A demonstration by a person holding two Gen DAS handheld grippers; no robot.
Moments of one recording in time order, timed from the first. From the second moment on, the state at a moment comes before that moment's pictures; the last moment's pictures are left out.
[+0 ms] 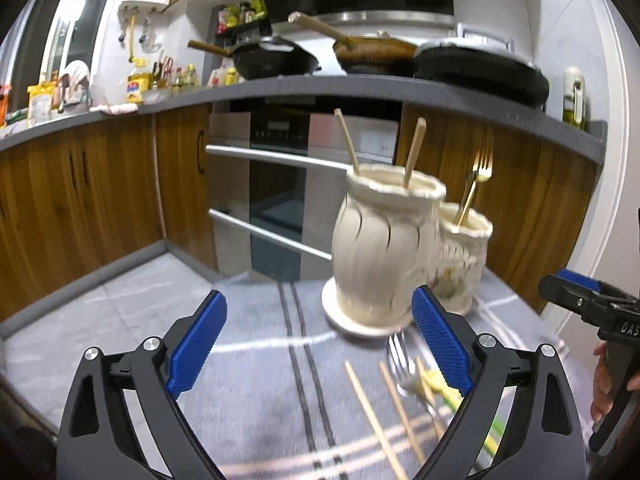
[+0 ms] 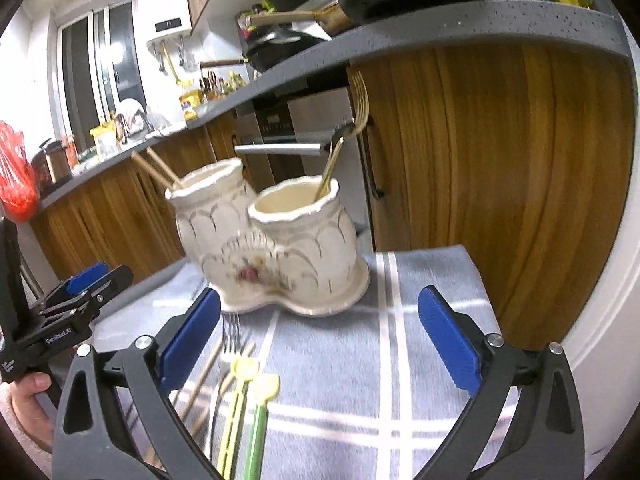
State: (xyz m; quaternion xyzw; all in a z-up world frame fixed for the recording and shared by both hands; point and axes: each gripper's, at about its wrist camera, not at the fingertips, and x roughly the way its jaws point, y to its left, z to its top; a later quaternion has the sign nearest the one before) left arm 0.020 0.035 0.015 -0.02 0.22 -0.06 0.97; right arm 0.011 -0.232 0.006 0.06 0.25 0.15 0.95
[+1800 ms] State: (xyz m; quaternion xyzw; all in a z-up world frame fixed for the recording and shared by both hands) left arm 0.010 -0.001 -0.047 0.09 0.42 -0.13 0.89; right arm -0.015 -0.185 -0.053 -0.12 0.42 0.23 0.87
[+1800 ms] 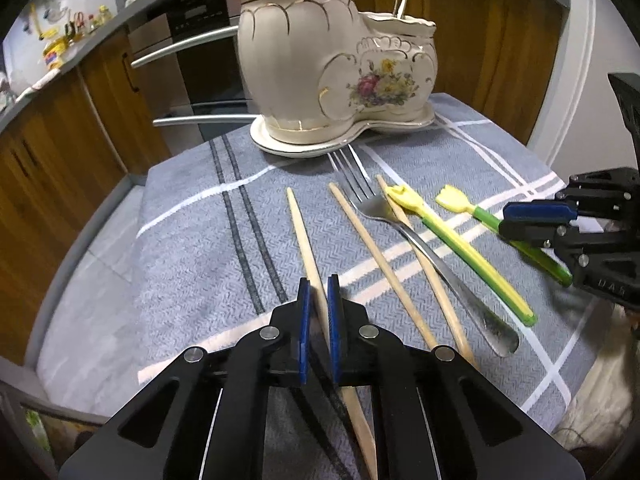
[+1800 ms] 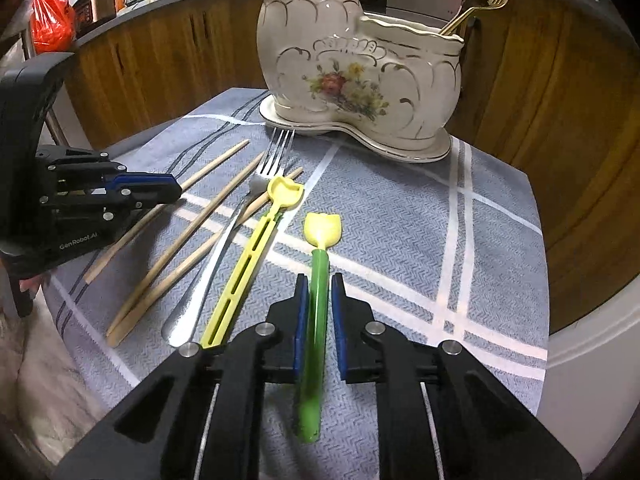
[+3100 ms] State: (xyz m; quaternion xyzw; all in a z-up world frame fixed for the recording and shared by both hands) left arm 0.025 0.045 0.075 -0.05 0.15 -0.10 0.98; right arm 0.010 -0.215 0.070 0.01 0.13 0.22 0.97
